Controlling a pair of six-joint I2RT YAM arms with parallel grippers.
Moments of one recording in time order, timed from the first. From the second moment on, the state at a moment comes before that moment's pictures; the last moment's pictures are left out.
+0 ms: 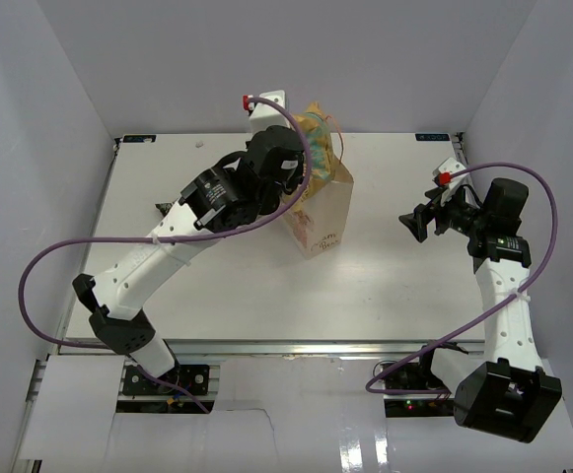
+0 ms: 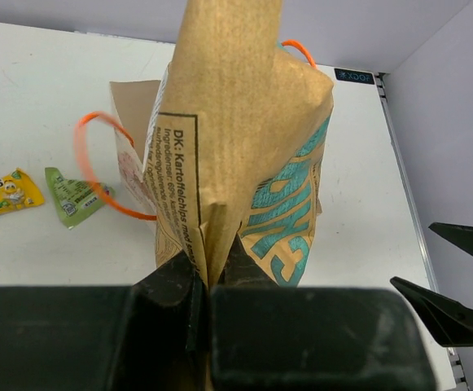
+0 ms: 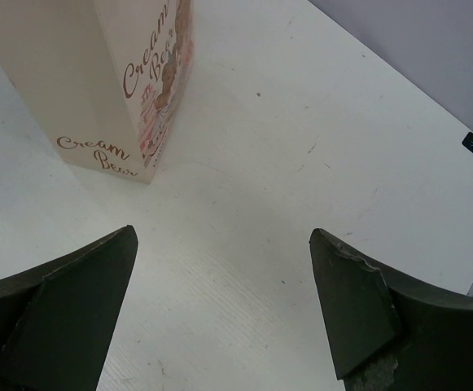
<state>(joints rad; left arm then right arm) -0.98 1.62 2.04 -0.84 -0.71 -0.58 -0.21 1.02 0.93 -0.37 -0.86 -0.55</state>
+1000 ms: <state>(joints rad) -0.93 1.63 2.07 -0.89 -0.63 -0.63 -0.16 1.02 0.91 -0.36 -1.04 -0.56</state>
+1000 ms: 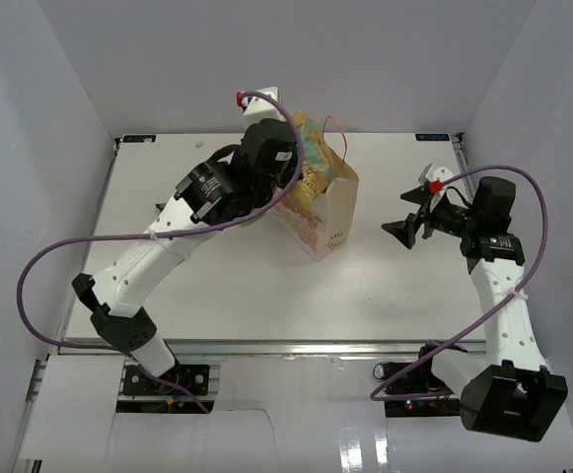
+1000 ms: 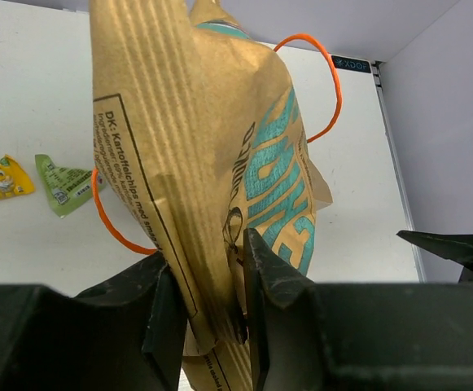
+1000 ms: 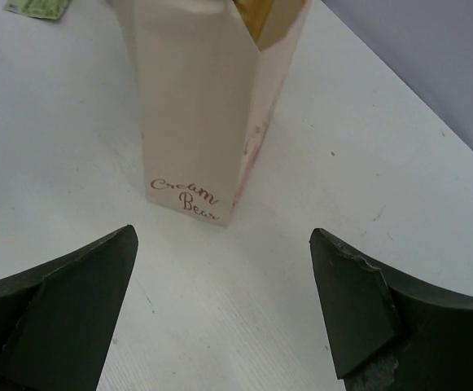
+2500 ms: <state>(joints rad) -0.78 0.72 1.10 -0.82 -0.67 -0.81 0.67 1.15 1.06 -0.40 -0.84 -0.69</state>
